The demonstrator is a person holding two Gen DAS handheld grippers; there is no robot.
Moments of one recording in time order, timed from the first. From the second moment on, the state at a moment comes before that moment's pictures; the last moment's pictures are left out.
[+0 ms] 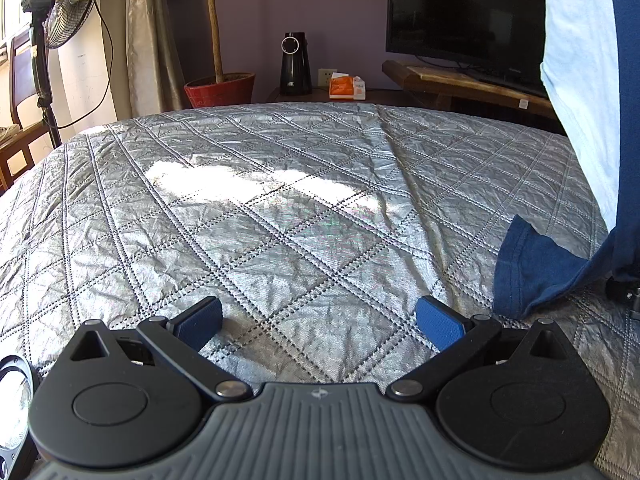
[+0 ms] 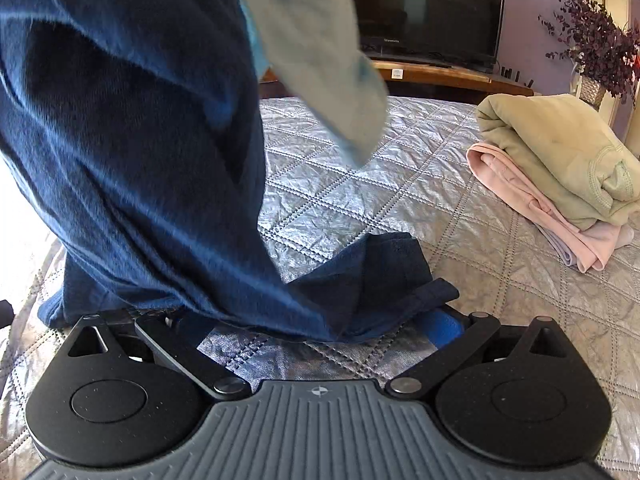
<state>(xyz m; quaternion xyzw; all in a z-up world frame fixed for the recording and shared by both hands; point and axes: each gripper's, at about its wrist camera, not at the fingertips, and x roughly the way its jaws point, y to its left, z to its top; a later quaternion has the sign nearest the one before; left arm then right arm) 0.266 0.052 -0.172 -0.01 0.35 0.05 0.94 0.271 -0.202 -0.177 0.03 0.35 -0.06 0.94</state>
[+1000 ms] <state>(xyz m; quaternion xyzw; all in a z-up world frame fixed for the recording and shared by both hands) 0.266 0.052 -0.172 -0.01 0.35 0.05 0.94 0.272 -0.203 -0.178 0.03 0.35 -0.06 0.94</state>
